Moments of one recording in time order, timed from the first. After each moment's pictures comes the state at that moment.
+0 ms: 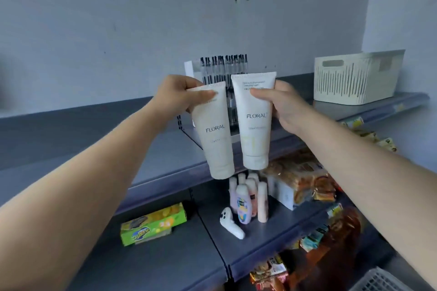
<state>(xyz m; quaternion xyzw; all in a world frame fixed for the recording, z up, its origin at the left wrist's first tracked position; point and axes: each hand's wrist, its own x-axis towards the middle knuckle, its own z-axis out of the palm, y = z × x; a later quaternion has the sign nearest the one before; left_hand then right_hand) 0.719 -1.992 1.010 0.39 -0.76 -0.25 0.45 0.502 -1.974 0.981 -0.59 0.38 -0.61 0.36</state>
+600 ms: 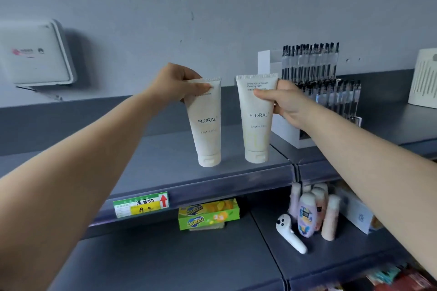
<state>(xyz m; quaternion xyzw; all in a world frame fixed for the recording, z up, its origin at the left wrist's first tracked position) 0.873 -2.029 1.021 0.50 -0.72 -0.17 0.45 0.641 -2.066 0.980 -0.65 0.34 -0.52 0.43</state>
